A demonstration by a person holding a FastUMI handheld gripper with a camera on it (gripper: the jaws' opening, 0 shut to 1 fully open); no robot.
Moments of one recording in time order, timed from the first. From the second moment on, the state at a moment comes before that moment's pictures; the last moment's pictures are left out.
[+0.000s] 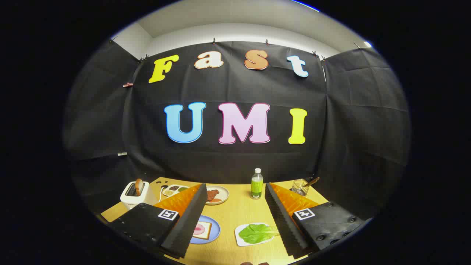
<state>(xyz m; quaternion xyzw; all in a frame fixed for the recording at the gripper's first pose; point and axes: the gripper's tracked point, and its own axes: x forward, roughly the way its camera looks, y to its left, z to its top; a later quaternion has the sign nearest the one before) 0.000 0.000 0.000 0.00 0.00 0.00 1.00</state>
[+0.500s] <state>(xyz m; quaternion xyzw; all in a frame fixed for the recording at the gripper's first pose) 0.007 0.018 -0.006 0.00 0.01 0.06 1.00</state>
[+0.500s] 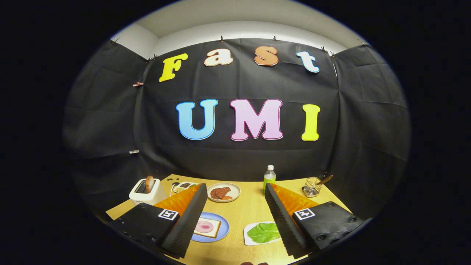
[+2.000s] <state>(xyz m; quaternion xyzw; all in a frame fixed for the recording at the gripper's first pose) 0.089 -0.030 -0.179 -0.03 0.22 0.11 0.97</state>
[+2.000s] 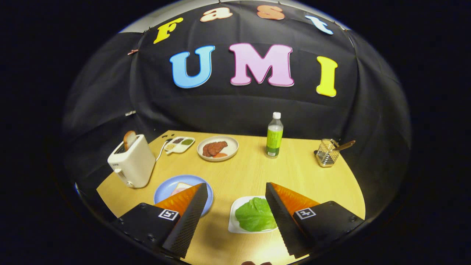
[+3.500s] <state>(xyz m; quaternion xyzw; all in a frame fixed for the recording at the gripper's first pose) 0.119 -0.077 -0.351 -0.11 0.41 0.19 0.89</state>
